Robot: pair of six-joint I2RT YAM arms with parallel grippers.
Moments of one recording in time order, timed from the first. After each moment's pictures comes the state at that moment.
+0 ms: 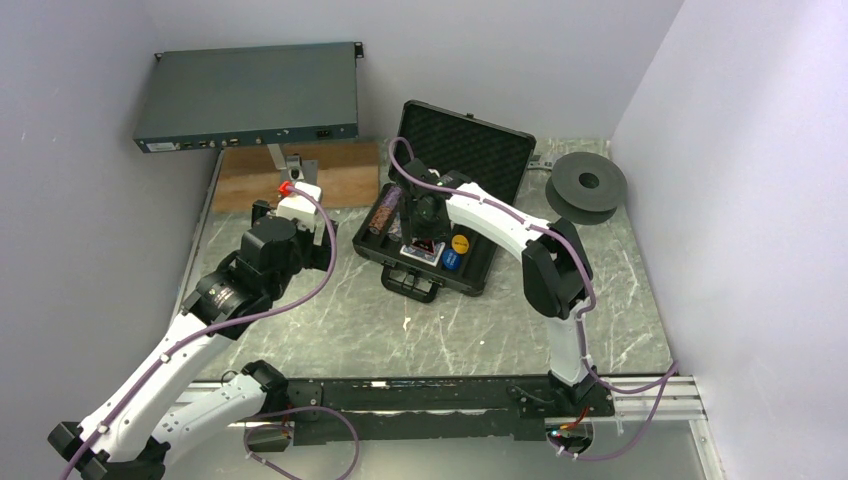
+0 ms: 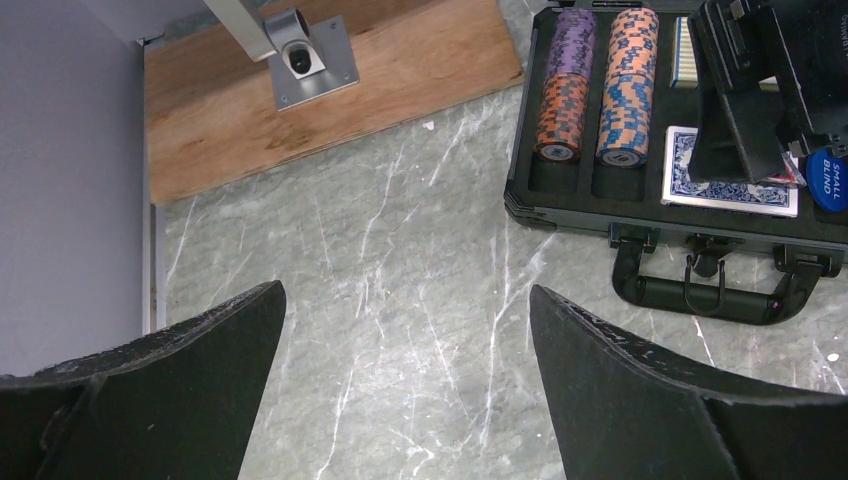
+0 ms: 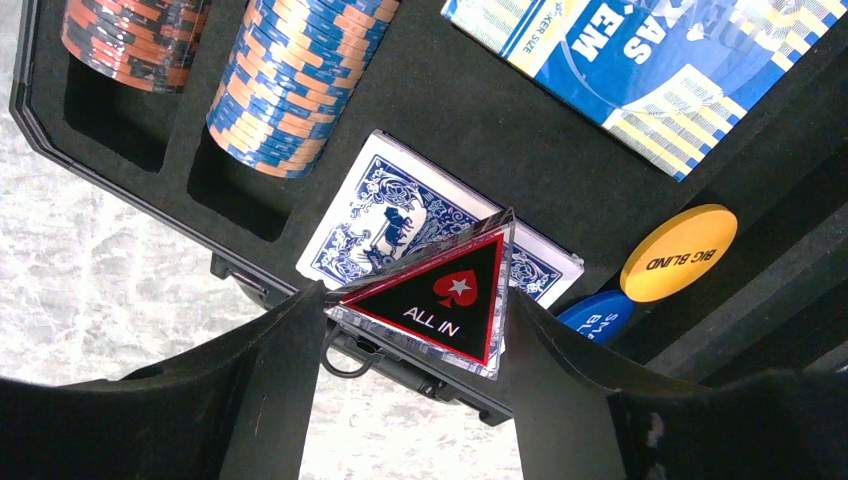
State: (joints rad) left arm -0.62 0.80 0.98 -0.60 -0.47 -0.02; right arm 0.72 2.03 1.75 -0.87 0.12 0.57
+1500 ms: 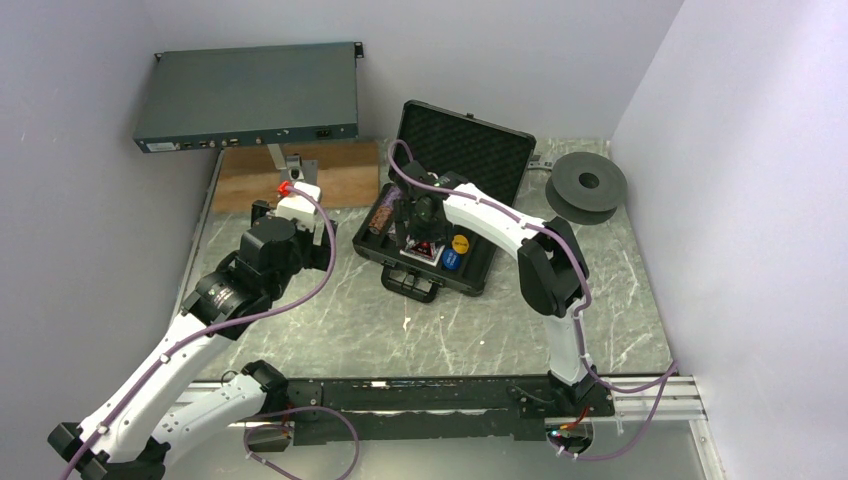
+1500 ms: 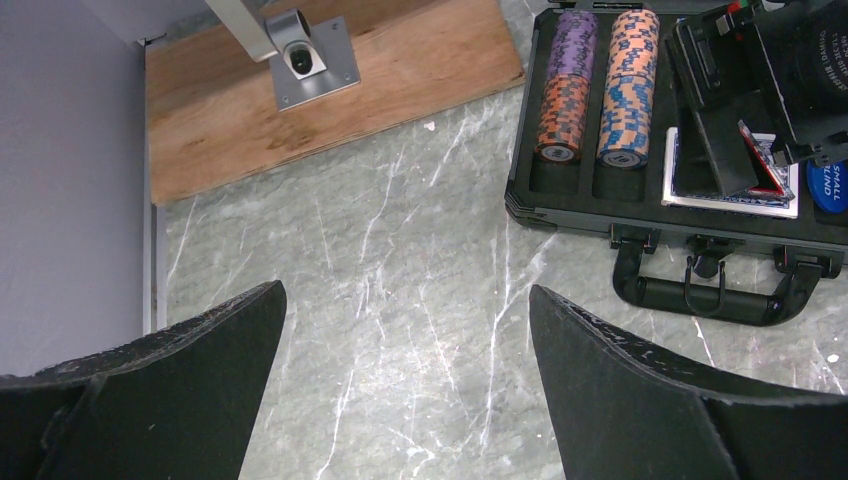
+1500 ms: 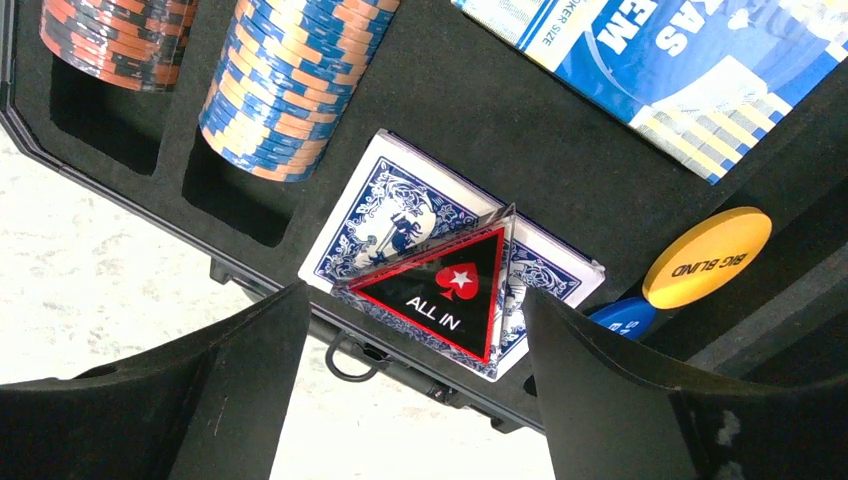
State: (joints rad) left arm -0.62 0.80 0.98 -0.60 -0.47 -0.02; right arm 0.72 2.06 1.75 -0.87 0.10 0.59
